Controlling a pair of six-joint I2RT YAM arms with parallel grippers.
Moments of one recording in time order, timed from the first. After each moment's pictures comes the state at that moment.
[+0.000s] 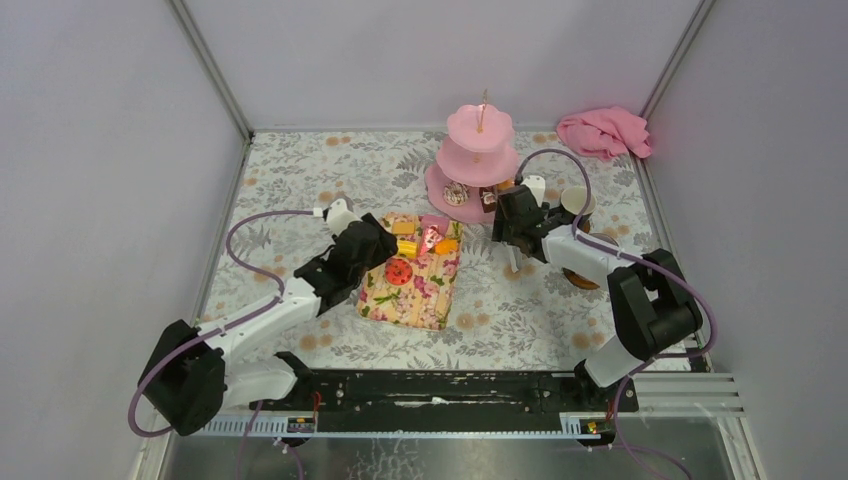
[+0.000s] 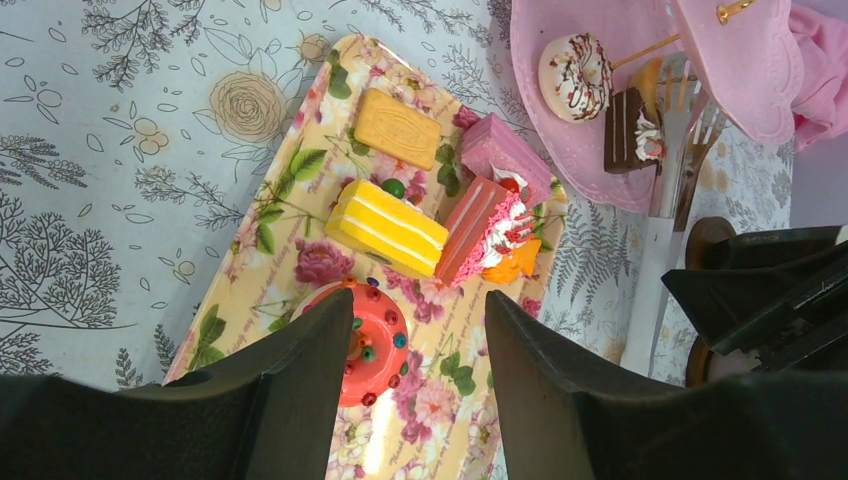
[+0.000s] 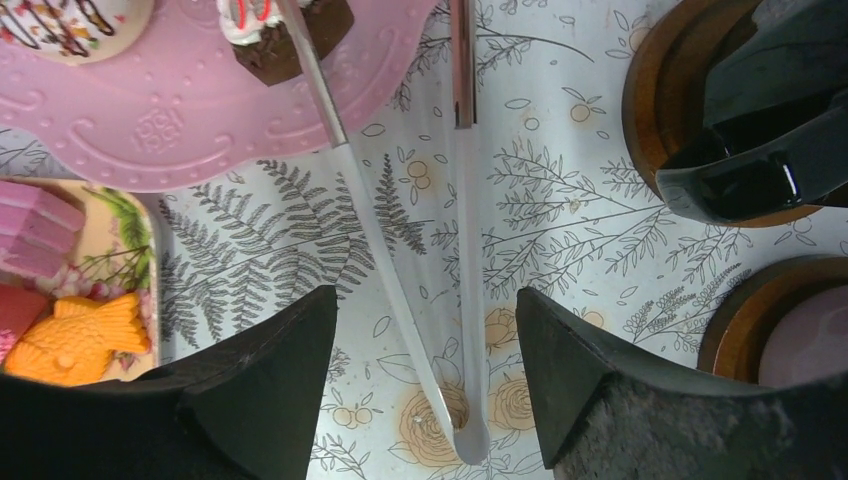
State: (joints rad) left arm -0.65 1.17 0.66 -0.08 -0.43 -0.96; right arm 0.47 1.58 0.92 -0.20 0.40 0.45
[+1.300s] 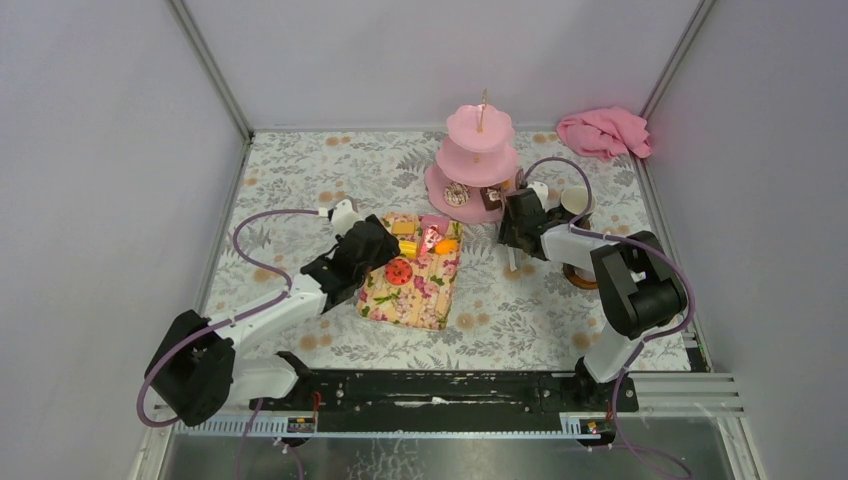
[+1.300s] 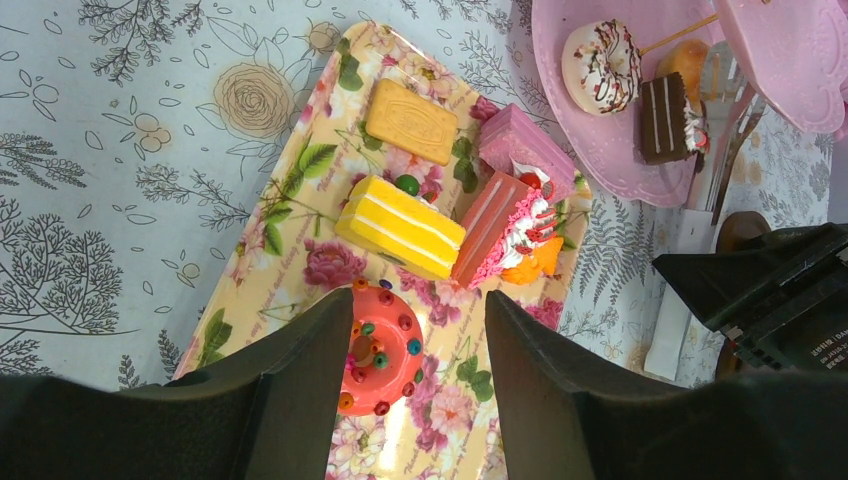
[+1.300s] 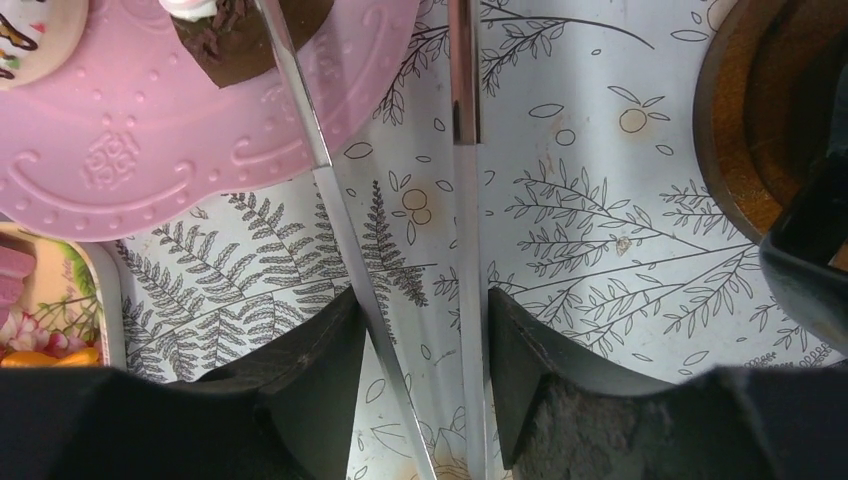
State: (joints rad) left arm -0.65 1.23 0.66 -0.06 -0.43 -0.94; right arm 0.39 1.72 0.88 -0.03 0.27 0.48
